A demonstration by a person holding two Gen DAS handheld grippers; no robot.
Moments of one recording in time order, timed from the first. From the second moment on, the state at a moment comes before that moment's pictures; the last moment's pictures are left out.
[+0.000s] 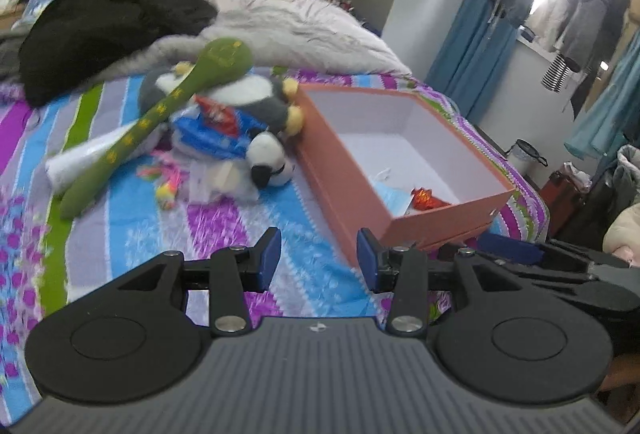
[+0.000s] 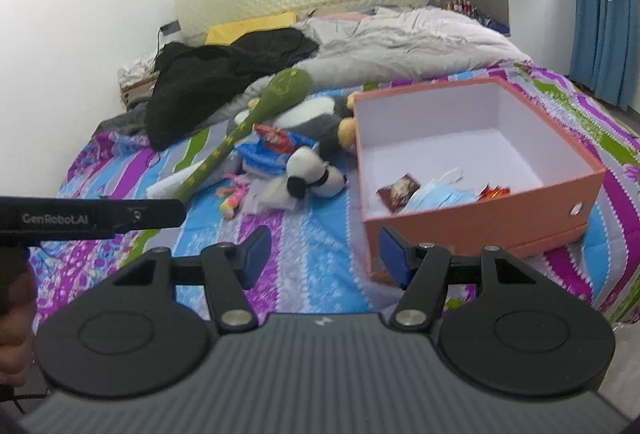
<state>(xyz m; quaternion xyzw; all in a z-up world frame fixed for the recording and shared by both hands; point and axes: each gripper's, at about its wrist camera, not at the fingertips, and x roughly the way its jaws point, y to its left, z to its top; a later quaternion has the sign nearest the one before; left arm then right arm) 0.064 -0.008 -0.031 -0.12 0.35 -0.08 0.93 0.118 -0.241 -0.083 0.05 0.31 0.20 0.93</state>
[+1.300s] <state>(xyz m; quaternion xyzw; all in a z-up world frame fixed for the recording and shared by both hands) 0.245 0.089 -0.181 -0.18 0.39 0.00 0.90 0.310 -0.117 -0.163 0.04 0.31 0.21 0.93</state>
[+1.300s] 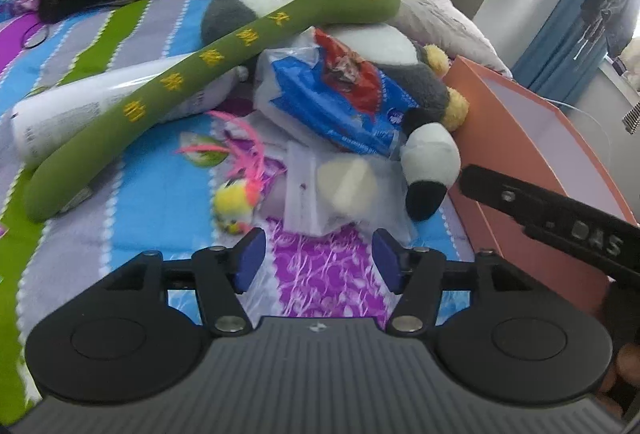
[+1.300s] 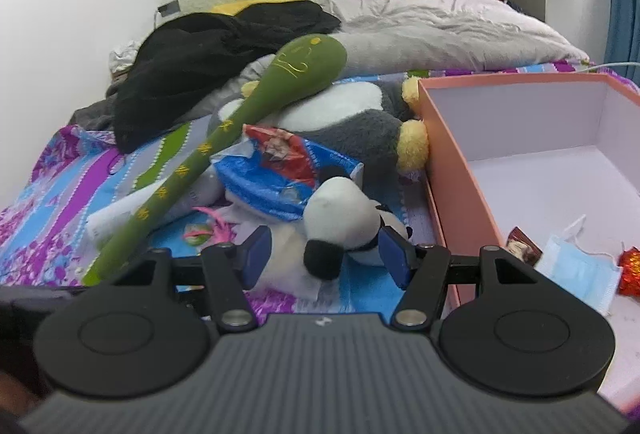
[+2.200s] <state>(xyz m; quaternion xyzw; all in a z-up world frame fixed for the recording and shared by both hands) 0.318 0.061 -0.208 -0.11 0.40 -0.03 0.91 0.359 -0.117 -0.187 0.09 0.35 0.22 0.91</state>
